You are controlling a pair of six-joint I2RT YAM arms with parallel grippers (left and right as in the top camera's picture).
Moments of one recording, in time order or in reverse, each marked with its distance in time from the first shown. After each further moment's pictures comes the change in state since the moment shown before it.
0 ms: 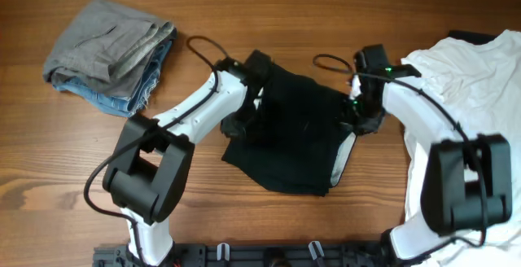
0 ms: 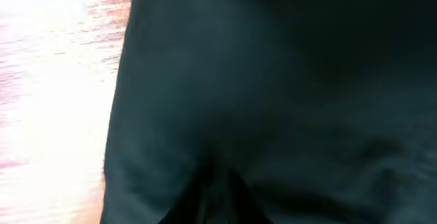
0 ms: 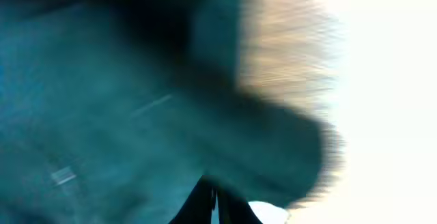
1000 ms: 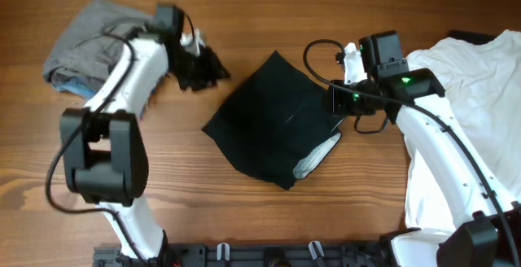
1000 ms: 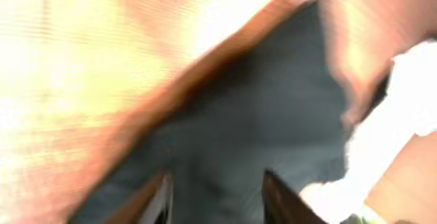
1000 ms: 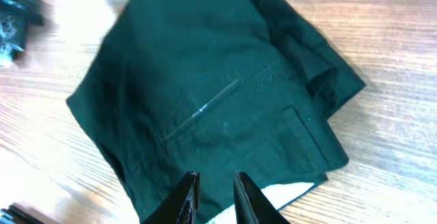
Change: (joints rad) left arm 0.435 0.019 0.161 0.137 0.381 -0.007; right arm 0.111 -0.294 0.072 0.029 -0.133 -0.201
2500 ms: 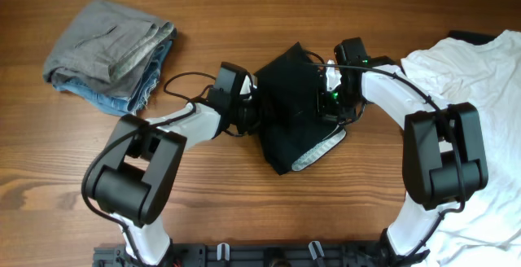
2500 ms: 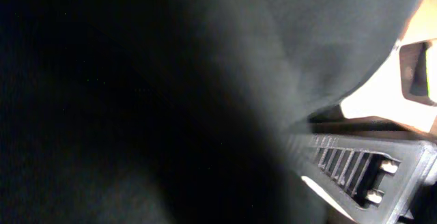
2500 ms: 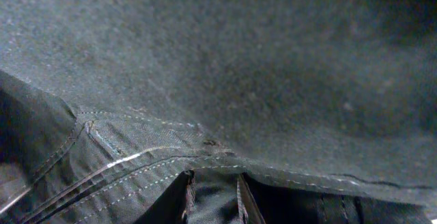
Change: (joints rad) left arm -0.328 -0.063 -0.578 0.893 0.061 -0.520; right arm -0.016 0.466 0.028 0.111 -0.045 0.005
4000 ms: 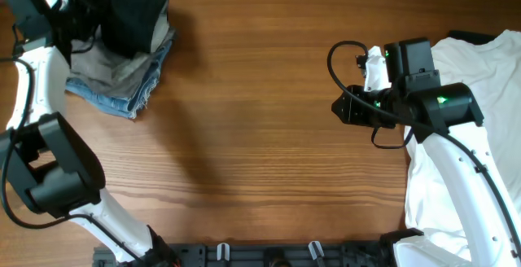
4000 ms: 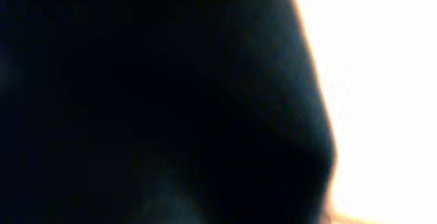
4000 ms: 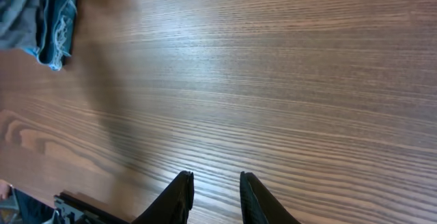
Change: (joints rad) left arm 0.829 0.060 0.641 -0.234 -0.010 0.250; right arm -0.013 -0.647 0.031 -0.305 0.012 0.079
